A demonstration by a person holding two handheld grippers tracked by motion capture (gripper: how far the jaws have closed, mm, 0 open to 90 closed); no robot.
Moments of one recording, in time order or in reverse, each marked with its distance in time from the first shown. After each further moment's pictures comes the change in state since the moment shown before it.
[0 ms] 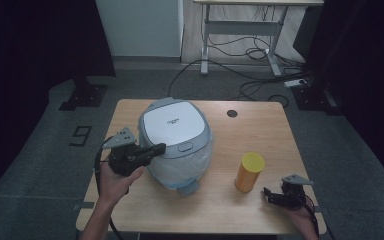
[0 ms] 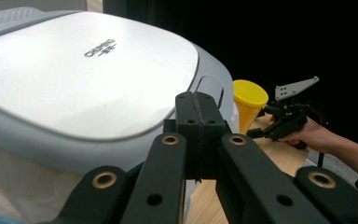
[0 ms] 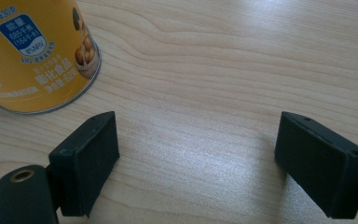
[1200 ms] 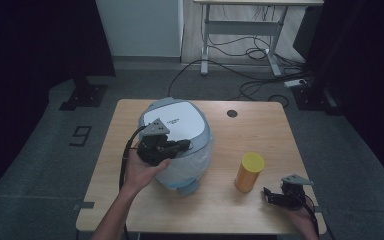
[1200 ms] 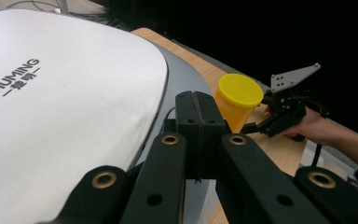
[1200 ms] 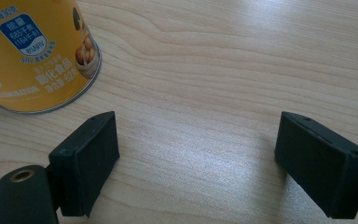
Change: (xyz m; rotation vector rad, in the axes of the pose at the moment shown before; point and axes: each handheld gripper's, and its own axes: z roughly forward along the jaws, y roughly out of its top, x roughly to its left) left arm -0.019 0.026 0.058 0.117 -0.037 0.053; right arm 0.000 0.000 0.000 0.002 0.000 -0.001
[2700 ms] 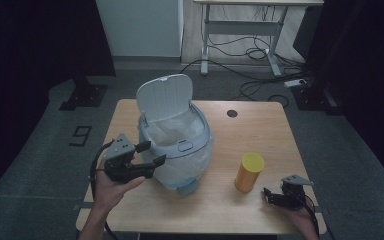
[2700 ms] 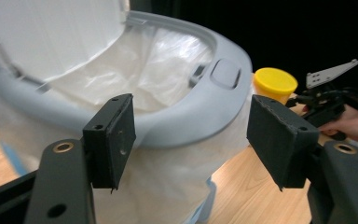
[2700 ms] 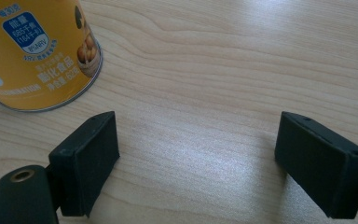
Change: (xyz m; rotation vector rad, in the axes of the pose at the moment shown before) left arm 0.006 -0.052 -0.068 -0.107 0.180 0.012; right arm 0.000 -0.001 0.000 -0.003 0.003 -0.003
